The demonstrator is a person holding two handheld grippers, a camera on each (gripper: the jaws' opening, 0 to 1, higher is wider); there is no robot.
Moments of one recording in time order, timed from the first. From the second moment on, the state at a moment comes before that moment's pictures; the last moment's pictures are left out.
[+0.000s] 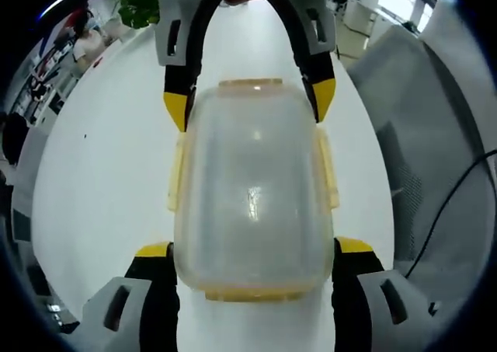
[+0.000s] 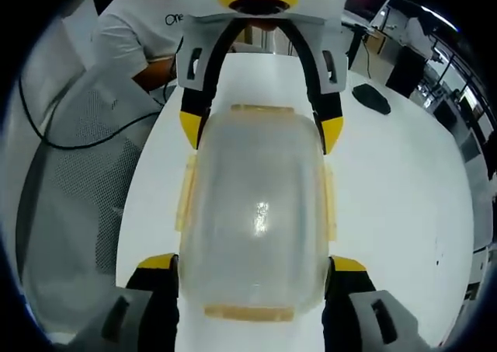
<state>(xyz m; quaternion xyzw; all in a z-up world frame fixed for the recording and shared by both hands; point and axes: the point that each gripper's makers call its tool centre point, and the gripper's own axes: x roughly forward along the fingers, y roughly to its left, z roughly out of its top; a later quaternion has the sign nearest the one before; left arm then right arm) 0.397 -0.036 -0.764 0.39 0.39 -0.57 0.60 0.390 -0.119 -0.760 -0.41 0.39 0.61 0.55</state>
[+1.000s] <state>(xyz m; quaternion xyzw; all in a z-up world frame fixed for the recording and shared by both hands) 0.399 -0.029 -0.755 0.40 0.37 -0.57 0.61 0.388 -0.119 -0.748 -0.36 0.42 0.59 0.59</state>
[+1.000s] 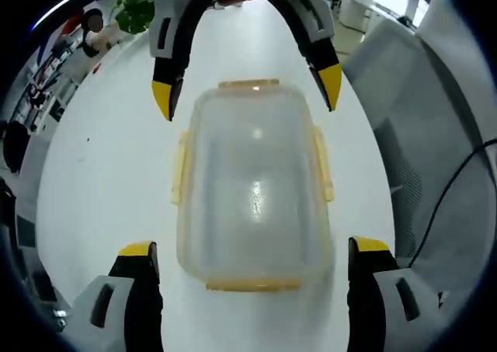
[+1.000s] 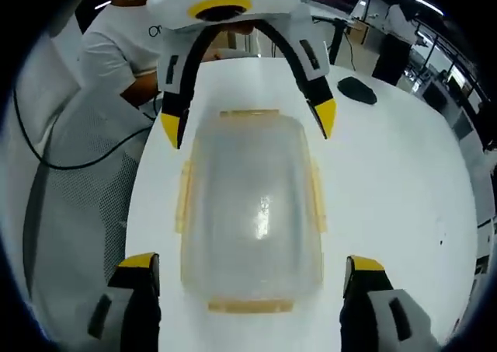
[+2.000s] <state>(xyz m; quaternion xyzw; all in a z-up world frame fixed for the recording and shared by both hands) 0.387 -0.021 -0.716 0.27 0.36 -0.51 0.73 0.383 -0.118 -0.717 -0.30 0.38 0.56 0.68</state>
